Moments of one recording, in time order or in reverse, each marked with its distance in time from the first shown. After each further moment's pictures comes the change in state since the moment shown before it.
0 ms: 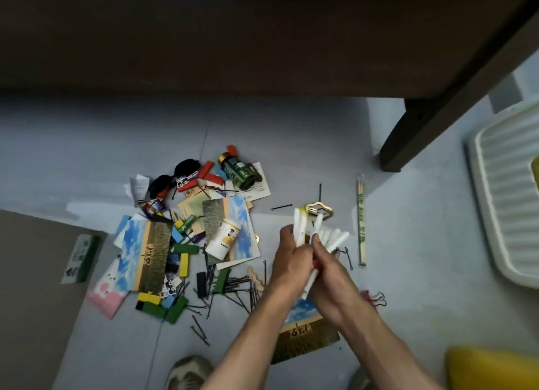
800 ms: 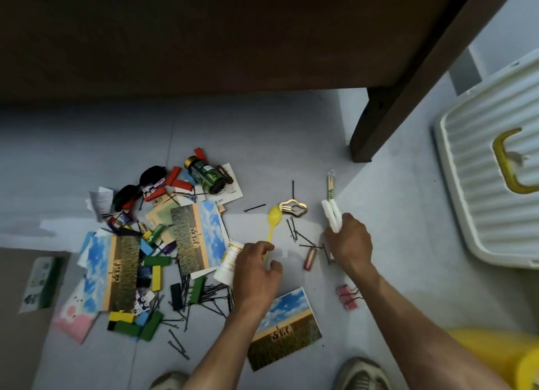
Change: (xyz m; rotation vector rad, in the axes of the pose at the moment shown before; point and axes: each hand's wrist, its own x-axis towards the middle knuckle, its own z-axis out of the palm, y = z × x) left_hand 0.022 -0.048 -0.006 0.446 0.188 0.264; right_hand 0.061 -0.070 -0.086 -1.393 0.724 -0.441
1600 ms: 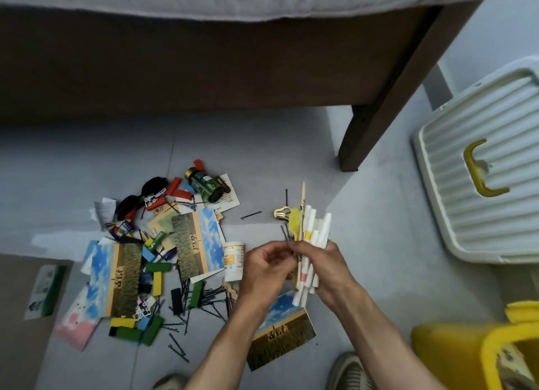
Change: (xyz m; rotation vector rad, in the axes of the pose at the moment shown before) left_hand -0.023 0.046 -0.023 -0.741 -0.234 -0.055; right_hand -0.088 -0.049 -0.034 1.179 -0.446 0.282
